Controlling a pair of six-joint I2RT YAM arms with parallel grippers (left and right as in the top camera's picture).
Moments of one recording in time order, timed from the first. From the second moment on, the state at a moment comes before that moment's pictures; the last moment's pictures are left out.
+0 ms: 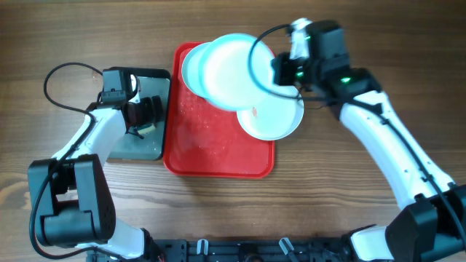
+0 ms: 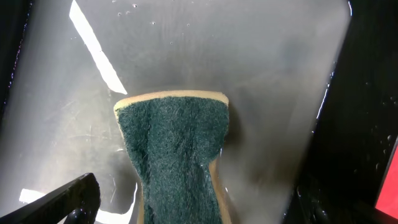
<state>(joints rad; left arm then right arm) 0.08 1.72 0.95 -0.40 0.00 -0.16 0.28 1.60 1.32 -0.49 -0.26 0.35</state>
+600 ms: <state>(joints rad) 0.08 1.72 0.95 -0.40 0.00 -0.16 -0.12 1.60 1.32 -0.59 -0.03 0.37</state>
